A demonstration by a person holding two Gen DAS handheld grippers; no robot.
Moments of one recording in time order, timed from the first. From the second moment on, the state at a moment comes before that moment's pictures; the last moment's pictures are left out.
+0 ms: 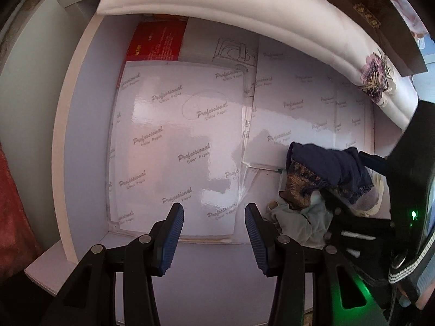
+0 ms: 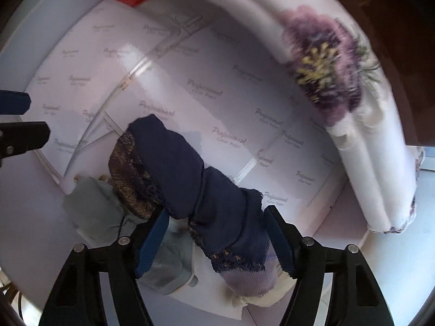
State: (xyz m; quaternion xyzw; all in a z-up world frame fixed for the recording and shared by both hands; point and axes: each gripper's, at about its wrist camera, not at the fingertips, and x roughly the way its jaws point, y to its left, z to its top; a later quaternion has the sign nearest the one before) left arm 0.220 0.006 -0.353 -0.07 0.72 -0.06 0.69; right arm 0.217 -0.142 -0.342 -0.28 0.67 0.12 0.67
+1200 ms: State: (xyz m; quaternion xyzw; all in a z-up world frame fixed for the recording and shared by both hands) left arm 0.209 -0.043 -0.359 0.00 0.72 -0.13 0.68; right arm 0.232 -0.226 -0.255 -0.05 0.70 0.06 0.71
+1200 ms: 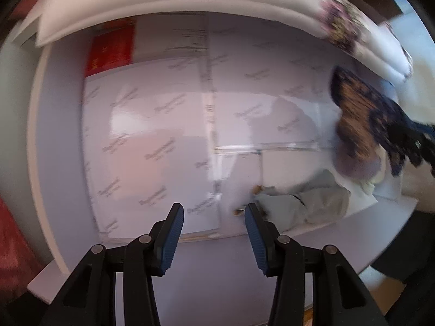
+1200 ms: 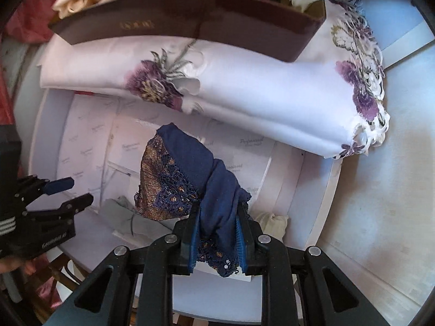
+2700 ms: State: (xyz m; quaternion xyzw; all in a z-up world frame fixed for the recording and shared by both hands) left arm 0.259 -0.021 -0.362 -0.12 0.70 -0.09 0.70; right arm 0.227 -0.256 -0.206 -0.03 0.67 0.06 0.74
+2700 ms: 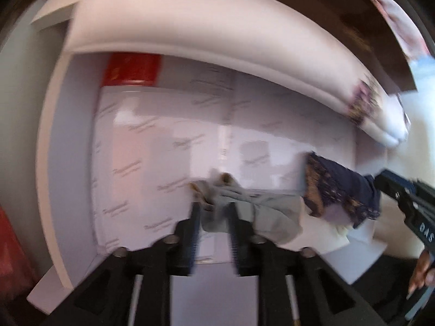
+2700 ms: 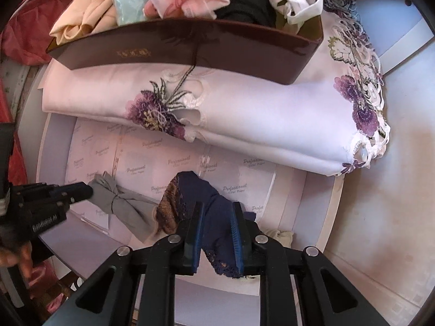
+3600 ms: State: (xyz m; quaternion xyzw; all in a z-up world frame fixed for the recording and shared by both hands) left arm 0.248 -0.025 -0.402 -0.26 0.75 0.00 0.61; right arm 0.223 -0.239 -0.239 -0.10 0.70 0.06 0.70
